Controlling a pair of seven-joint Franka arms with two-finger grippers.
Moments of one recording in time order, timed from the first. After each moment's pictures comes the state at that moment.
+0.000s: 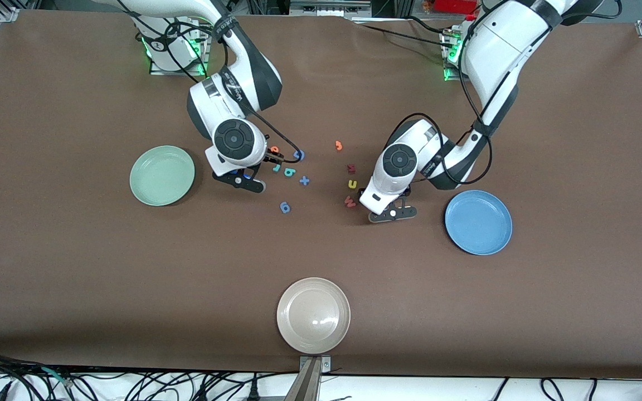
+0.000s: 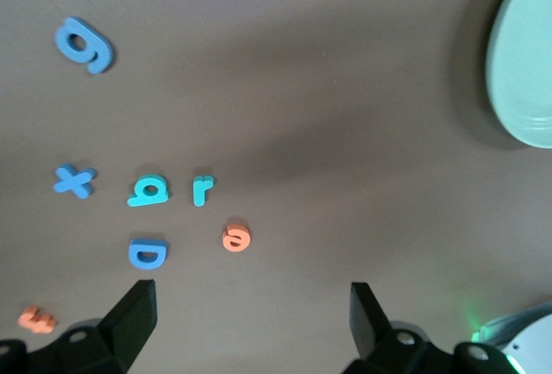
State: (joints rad) left arm -0.22 0.69 -0.39 -1.79 0.28 2.31 -0.88; right arm 0.66 0.47 -0.05 -1.72 0.16 1.83 0.83
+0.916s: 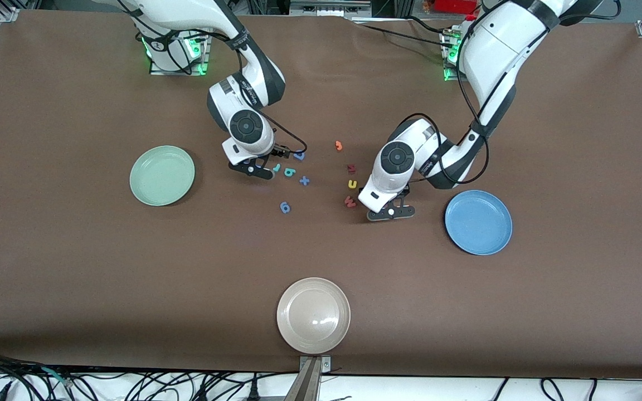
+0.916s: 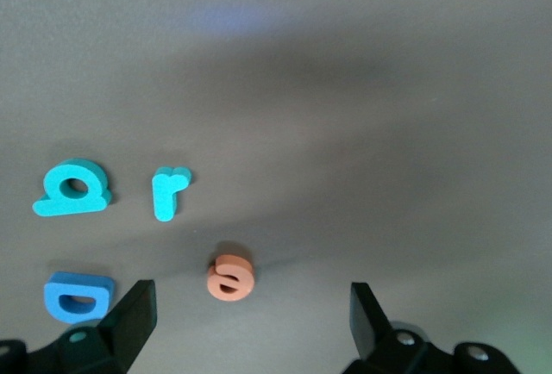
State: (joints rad) left arm -0.22 0.69 -0.38 -1.81 0.31 2.36 -0.88; right arm 0.66 0.46 0.04 -2.06 0.18 2.27 0.83
